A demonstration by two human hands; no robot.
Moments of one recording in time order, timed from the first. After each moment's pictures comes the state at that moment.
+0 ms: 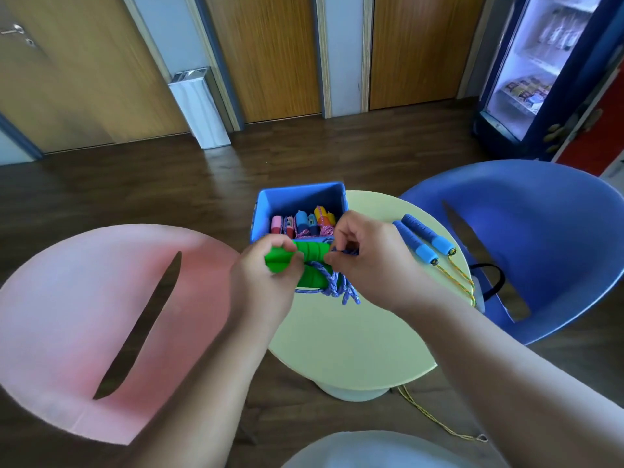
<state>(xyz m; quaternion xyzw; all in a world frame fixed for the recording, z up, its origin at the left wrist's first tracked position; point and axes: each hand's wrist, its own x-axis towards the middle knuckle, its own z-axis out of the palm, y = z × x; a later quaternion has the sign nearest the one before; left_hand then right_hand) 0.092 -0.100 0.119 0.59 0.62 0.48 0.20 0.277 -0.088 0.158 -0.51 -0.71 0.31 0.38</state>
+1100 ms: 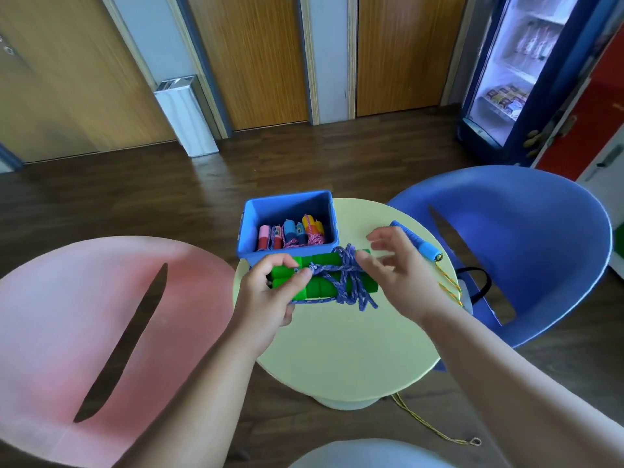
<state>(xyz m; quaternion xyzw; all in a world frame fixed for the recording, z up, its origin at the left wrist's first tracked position) 0.104 -0.092 0.107 0.45 0.55 0.48 0.52 0.329 -0.084 0.116 -0.58 -0.57 0.40 0.42</state>
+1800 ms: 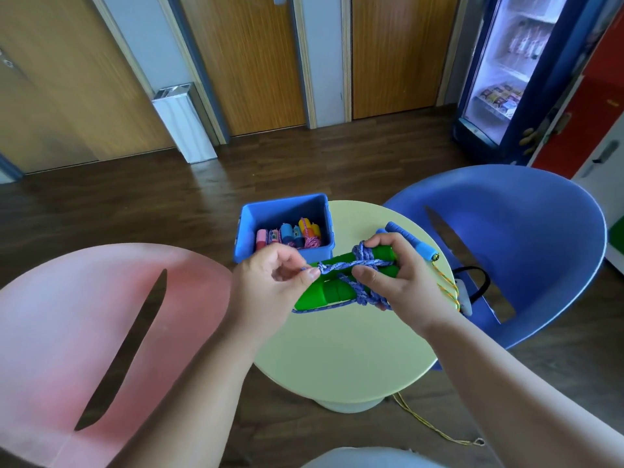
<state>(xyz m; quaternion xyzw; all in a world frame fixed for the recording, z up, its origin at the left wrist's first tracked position) 0.117 -0.095 0.140 0.63 0.55 0.45 0.32 0.339 -0.097 0.113 -0.46 -0.51 0.52 0.50</state>
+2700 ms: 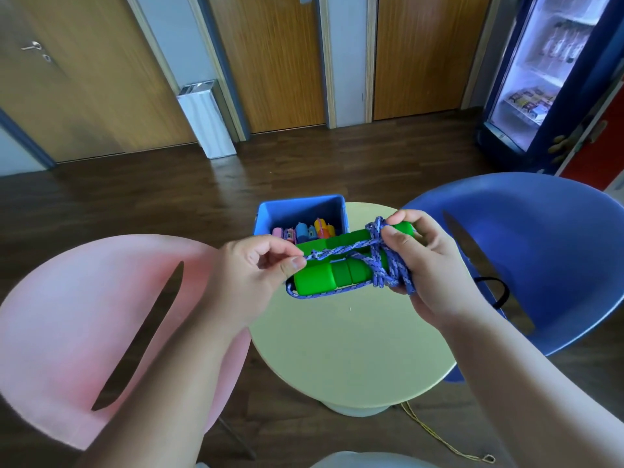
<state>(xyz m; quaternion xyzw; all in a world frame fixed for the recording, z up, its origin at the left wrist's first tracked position) 0.084 -0.096 0.182 0.68 0.53 0.42 0.28 0.327 -0.089 0.167 -0.40 -0.40 0.61 0.56</state>
